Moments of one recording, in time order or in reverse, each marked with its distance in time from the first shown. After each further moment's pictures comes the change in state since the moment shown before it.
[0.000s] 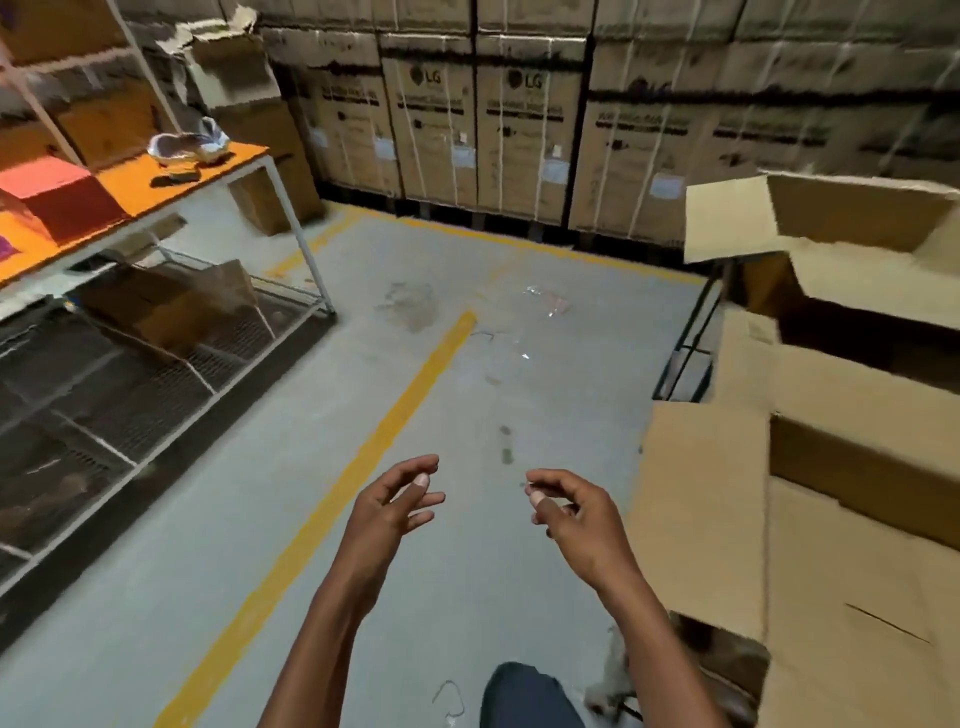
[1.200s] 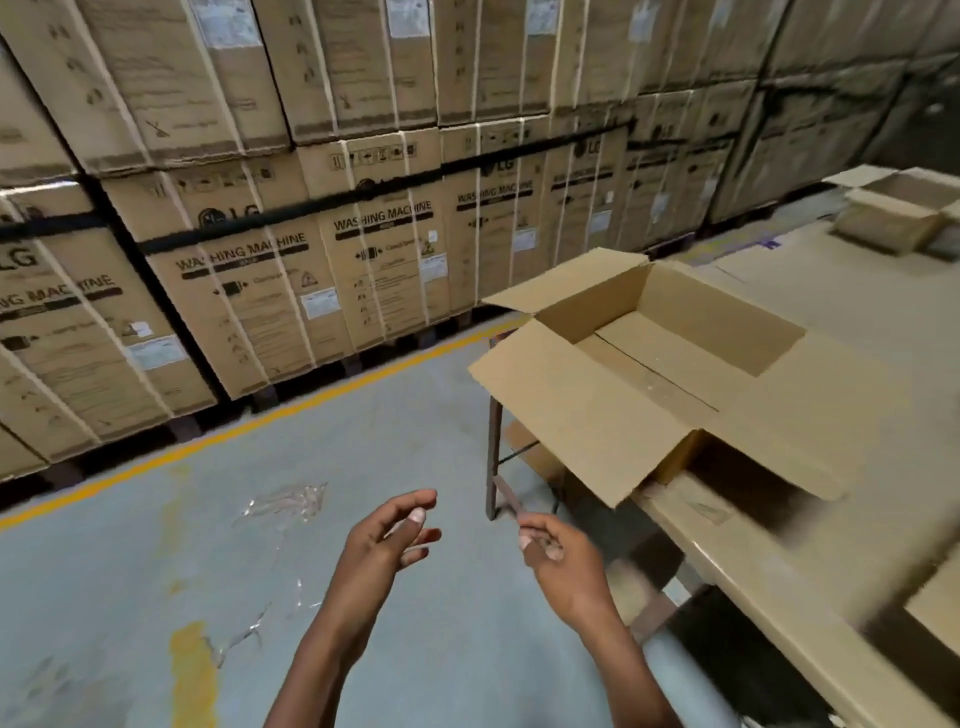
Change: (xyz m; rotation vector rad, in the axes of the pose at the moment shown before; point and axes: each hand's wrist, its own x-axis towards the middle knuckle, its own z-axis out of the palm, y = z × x) left_hand 0.764 0.231 0.307 0.254 -0.975 0.044; right_hand 0.639 -0.073 -0.125 0.097 0.958 0.296
